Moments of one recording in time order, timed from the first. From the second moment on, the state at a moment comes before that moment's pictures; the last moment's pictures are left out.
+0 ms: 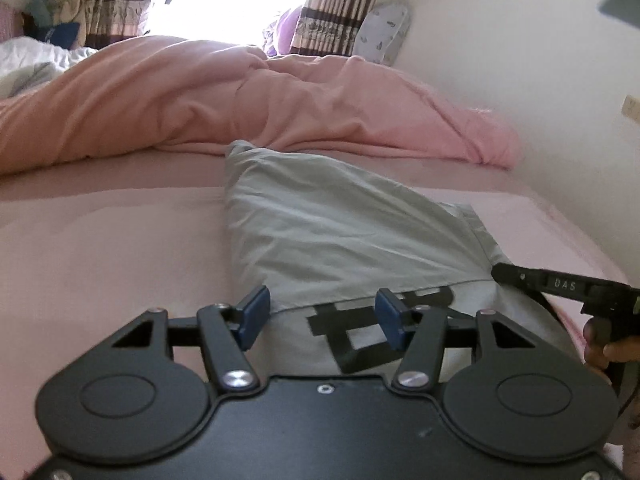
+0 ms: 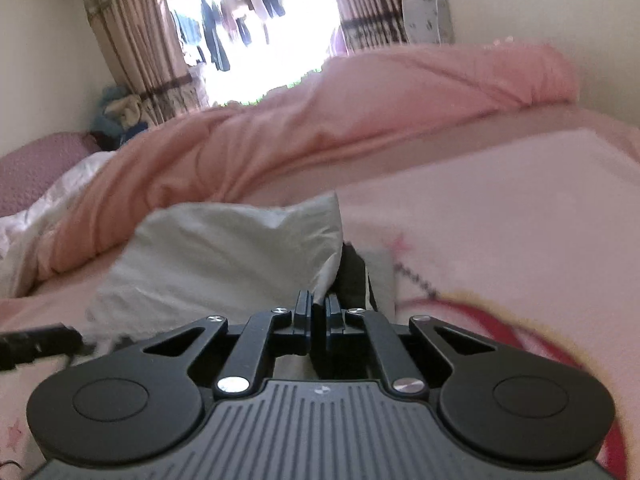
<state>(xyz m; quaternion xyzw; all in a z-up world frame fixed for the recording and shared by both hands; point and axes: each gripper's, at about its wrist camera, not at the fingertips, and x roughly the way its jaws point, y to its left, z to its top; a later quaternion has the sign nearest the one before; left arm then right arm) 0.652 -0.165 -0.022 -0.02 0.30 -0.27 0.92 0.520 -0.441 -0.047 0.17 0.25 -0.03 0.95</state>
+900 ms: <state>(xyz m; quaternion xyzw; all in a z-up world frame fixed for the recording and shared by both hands) 0.500 -0.147 -0.062 -0.04 0.33 -0.32 0.89 0.355 -0.396 -0.066 0.11 0.26 -0.03 0.96</state>
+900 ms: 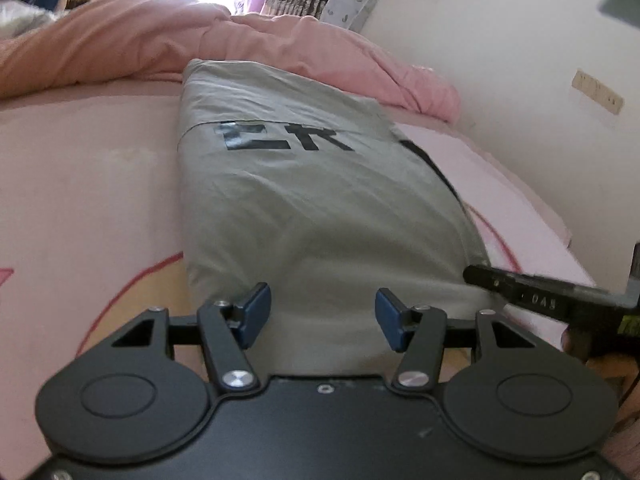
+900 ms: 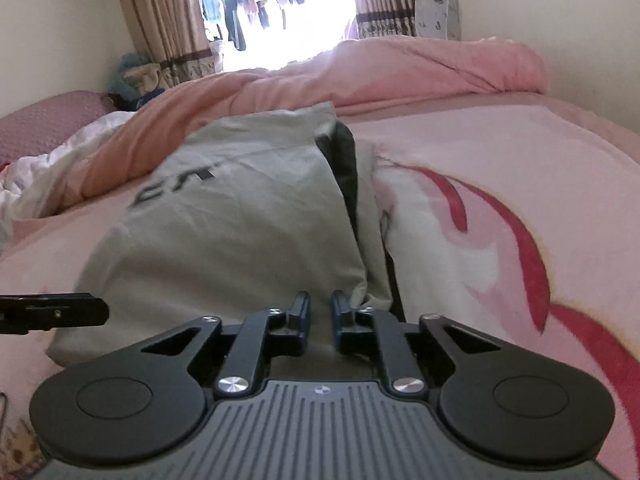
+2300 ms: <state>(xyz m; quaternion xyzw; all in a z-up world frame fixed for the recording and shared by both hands) 0.592 -0.061 -0.071 -0.25 0.42 -0.32 0.81 0.387 -0.520 -0.072 0.36 0.24 0.12 0.89</state>
